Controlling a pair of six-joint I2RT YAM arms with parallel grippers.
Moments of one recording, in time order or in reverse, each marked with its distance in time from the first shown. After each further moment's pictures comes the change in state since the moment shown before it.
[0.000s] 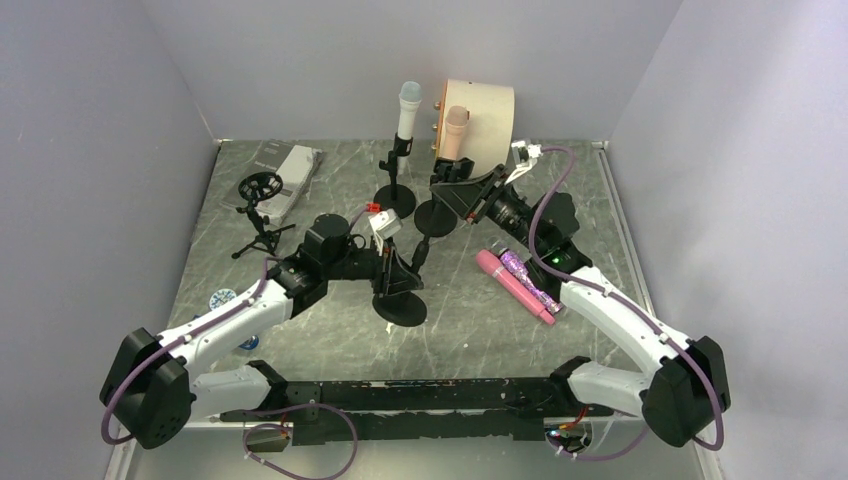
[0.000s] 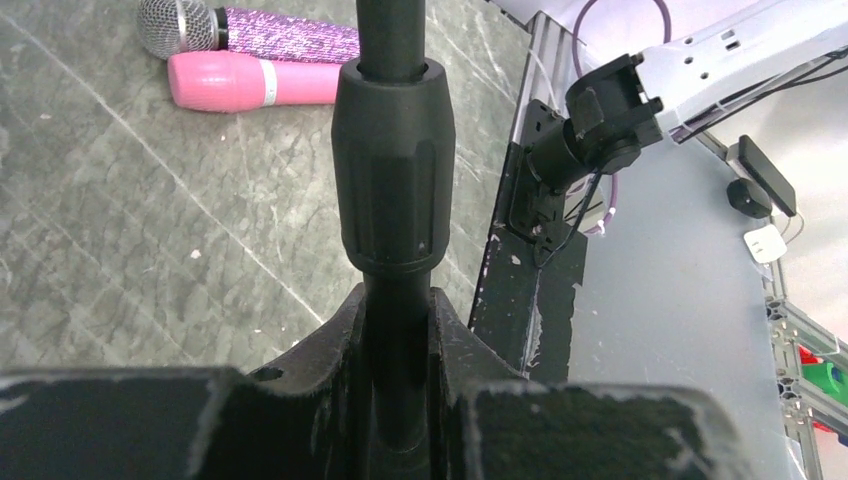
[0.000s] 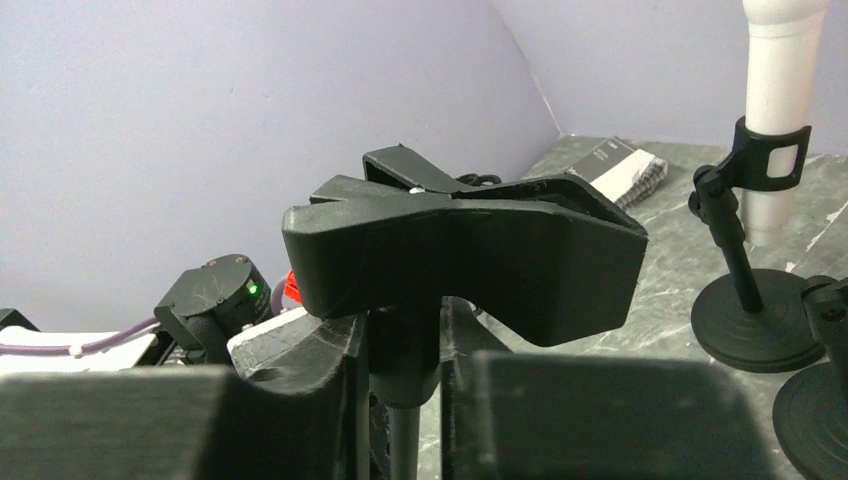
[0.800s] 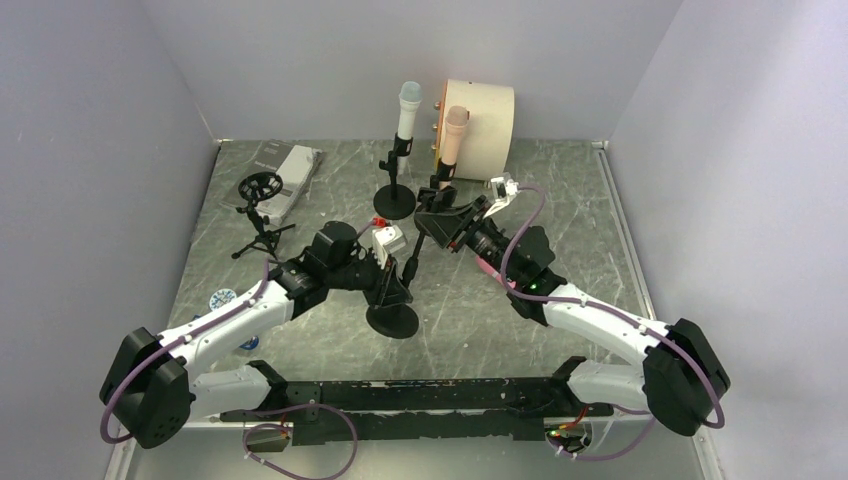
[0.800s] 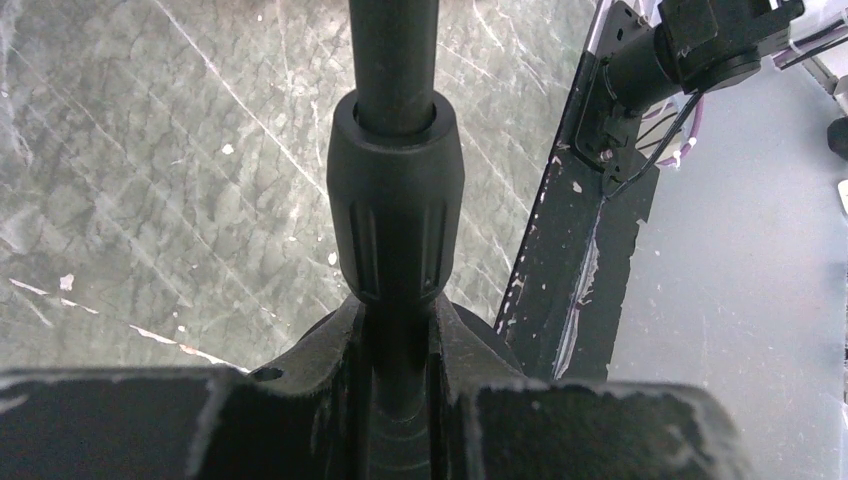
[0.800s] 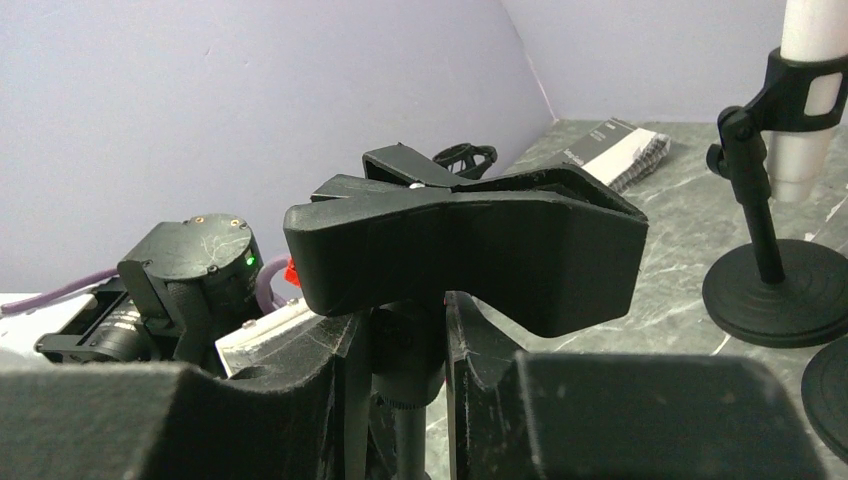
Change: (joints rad) left arm -0.008 -0.001 0.000 -0.228 -0.106 0.146; right arm 0.179 0.041 -0.204 0.238 0.182 -0.071
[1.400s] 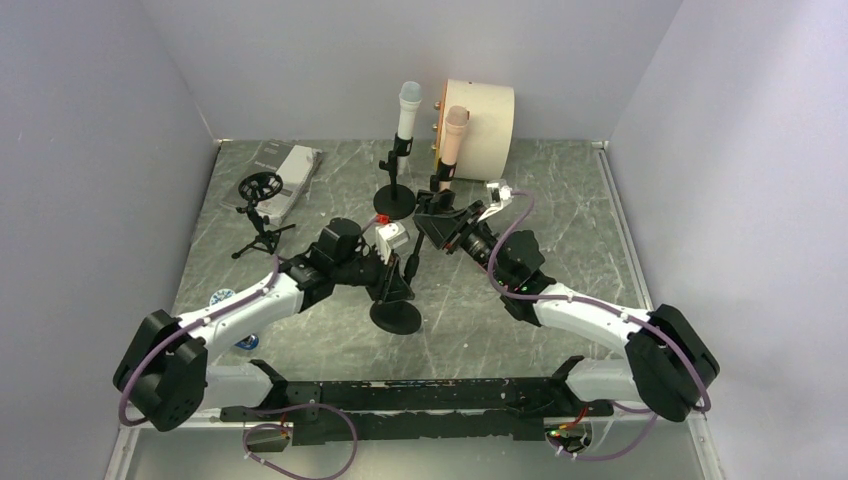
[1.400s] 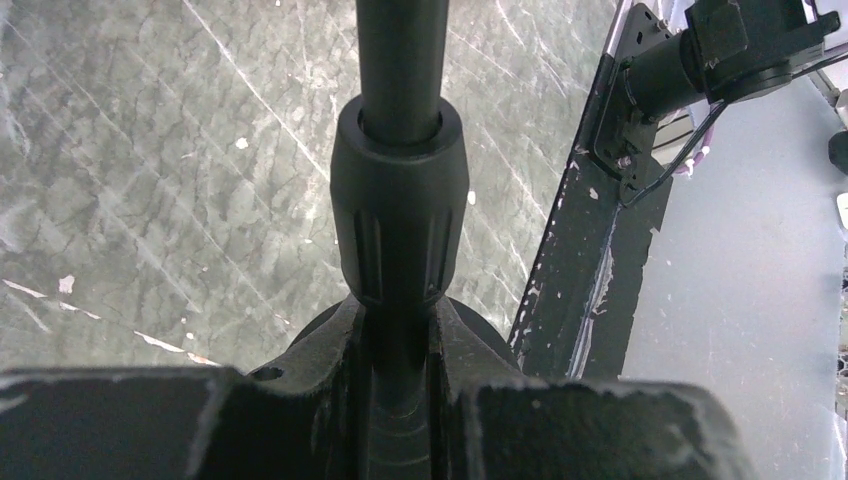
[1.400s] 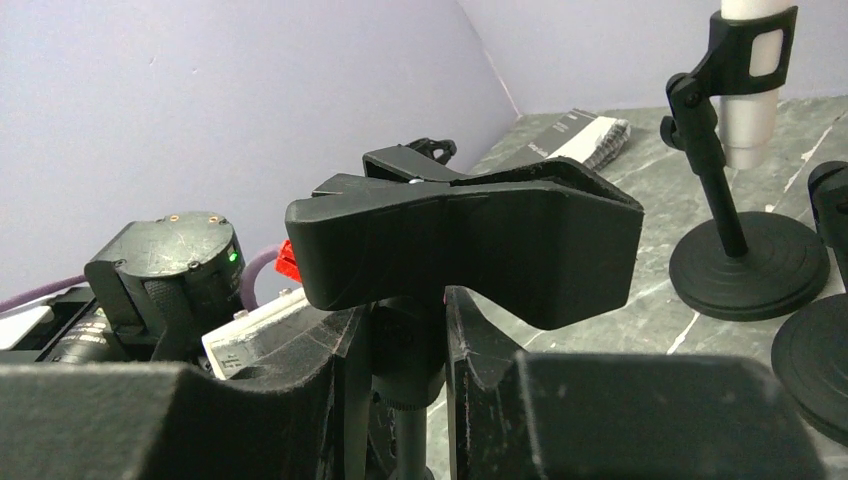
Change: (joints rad) left arm 0.027 0.089 0.000 0.055 0.018 -0.014; right arm 0.016 0.074 -0.046 0.096 0.079 0.003
